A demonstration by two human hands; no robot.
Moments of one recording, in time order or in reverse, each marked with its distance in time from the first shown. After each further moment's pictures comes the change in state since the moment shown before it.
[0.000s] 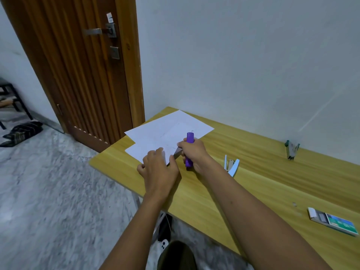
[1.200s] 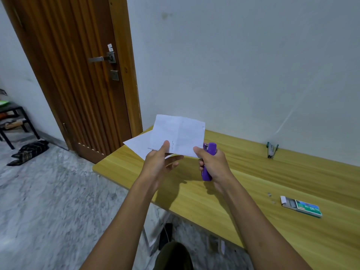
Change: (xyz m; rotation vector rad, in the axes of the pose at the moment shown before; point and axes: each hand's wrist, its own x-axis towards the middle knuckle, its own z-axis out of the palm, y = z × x) left_hand -0.020 0.065 -0.070 -1.156 -0.478 -0.377; right_hand -0.101 -0.002 -0.085 0.247 0.030 -0.251
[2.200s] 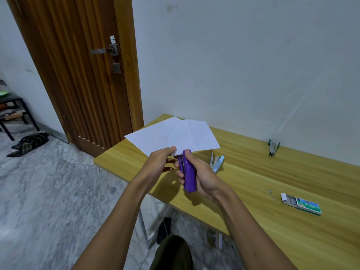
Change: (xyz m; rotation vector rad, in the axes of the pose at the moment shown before) left_hand -0.005 -0.009 -0.018 0.335 -0.137 0.037; right_hand -0.038 0.012 0.021 0.144 -0.534 0.220
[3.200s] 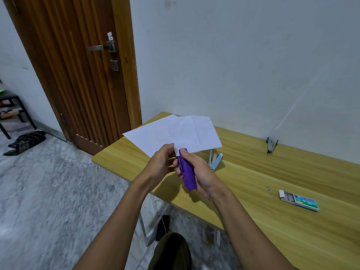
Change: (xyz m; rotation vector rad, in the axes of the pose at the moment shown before) left_hand -0.004 -0.003 0.011 -0.149 -0.190 0.020; right_hand 0.001 0.000 0.006 -0.023 0.105 -0.068
